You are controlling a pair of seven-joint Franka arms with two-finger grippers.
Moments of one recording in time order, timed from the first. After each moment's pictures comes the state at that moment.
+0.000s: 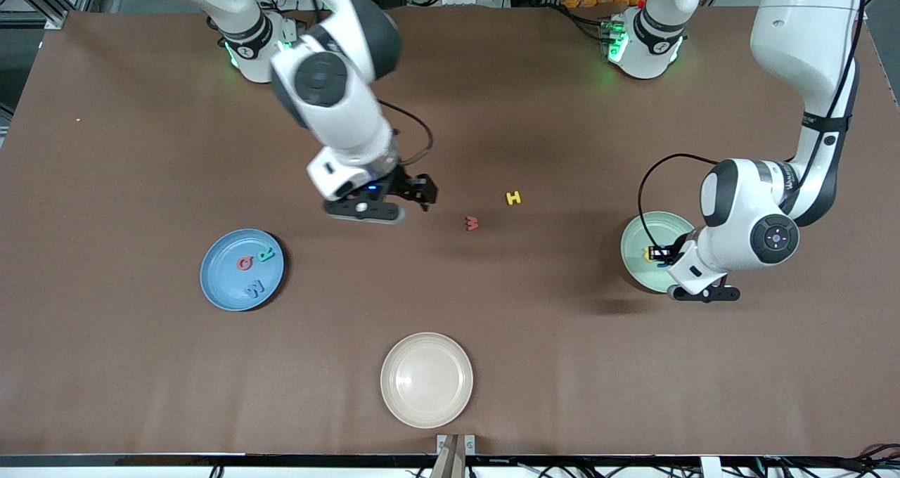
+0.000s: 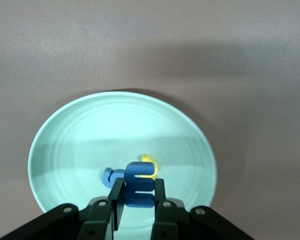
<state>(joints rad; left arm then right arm) -0.06 0.51 -0.04 -1.84 -0.02 2.18 -0.06 0.64 0.44 0.07 -1.52 0.03 2.08 0.87</state>
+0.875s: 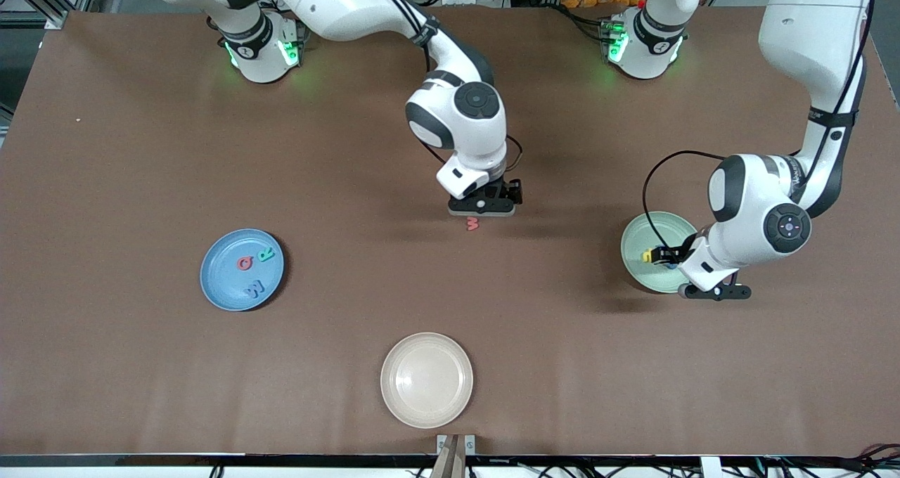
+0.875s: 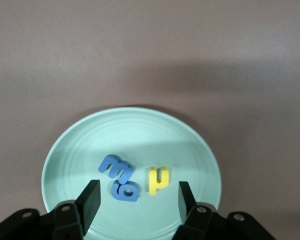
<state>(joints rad) -0.04 0.47 -0.06 -1.85 -0.02 2.24 -0.06 0.86 0.81 0.07 -1.31 -0.14 2.27 1.05</state>
